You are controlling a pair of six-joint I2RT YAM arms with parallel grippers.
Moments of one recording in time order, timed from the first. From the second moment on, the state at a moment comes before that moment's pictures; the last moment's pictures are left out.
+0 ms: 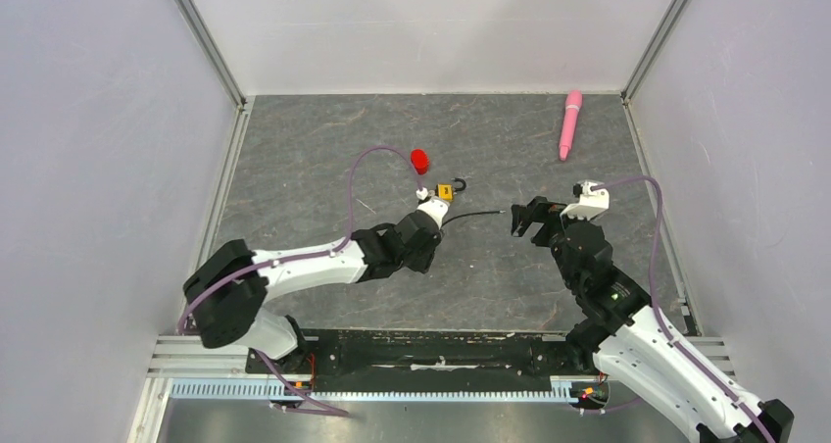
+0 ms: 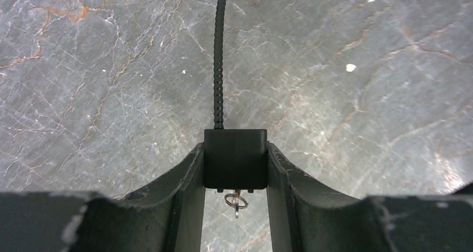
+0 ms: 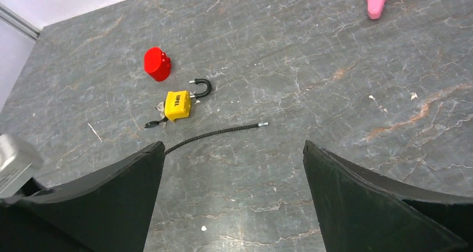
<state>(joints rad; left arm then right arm) -1.01 1.44 0.82 -0.21 -0.27 -0.36 0.60 0.57 0.48 -0.15 0.48 0.46</state>
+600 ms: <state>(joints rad) -0.94 1.62 0.95 -0.21 -0.31 -0.36 0.60 0.48 0.50 -0.28 0.60 0.40</state>
